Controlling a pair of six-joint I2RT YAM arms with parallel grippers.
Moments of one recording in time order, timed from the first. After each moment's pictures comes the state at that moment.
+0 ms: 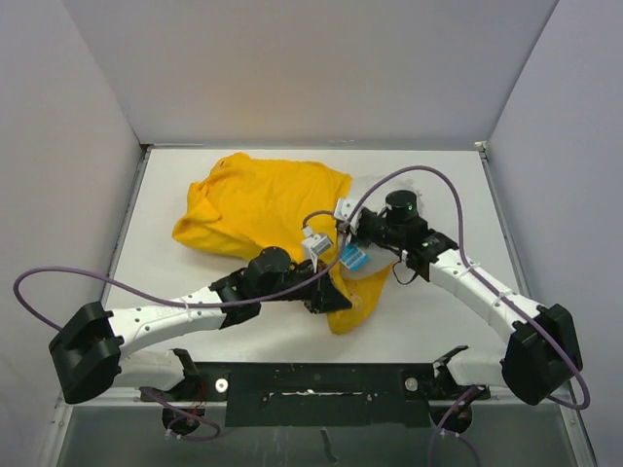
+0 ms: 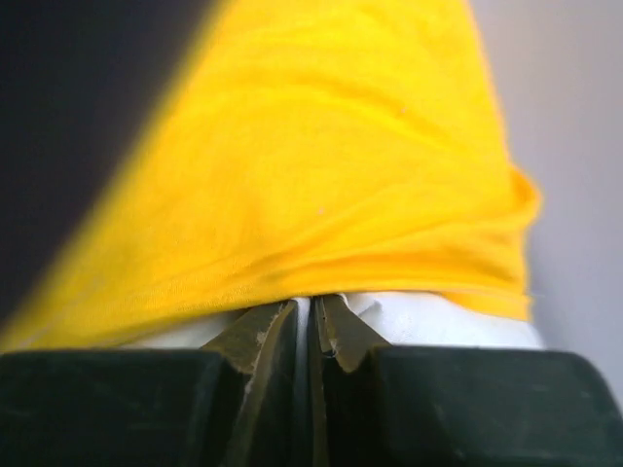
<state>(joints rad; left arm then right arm) -1.01 1.24 0.75 0.26 0.39 -0.73 0.54 1.30 0.99 -0.10 -0.43 -0.73</state>
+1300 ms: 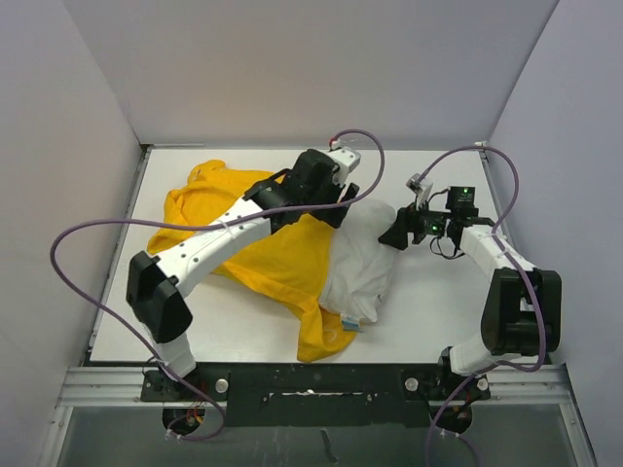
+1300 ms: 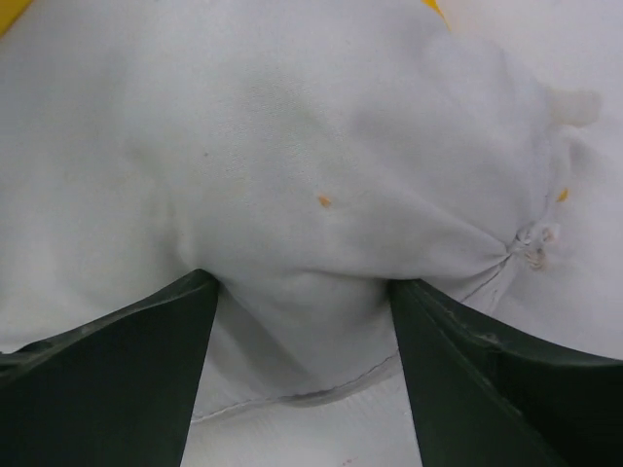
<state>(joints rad) -0.82 1.70 1.66 -0.59 -0.08 -0.13 -0.05 1.50 0.94 -0.29 -0.93 -0.32</state>
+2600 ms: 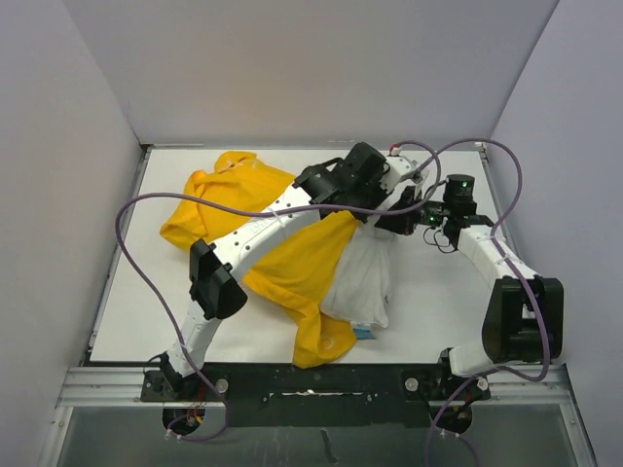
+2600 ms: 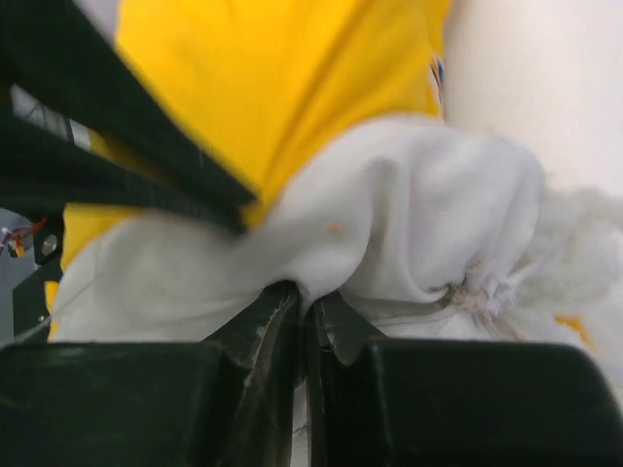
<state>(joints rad) -0.90 2.17 2.34 -0.94 -0.03 0.09 0.02 1.49 0.95 -0.12 -1.08 -0.16</state>
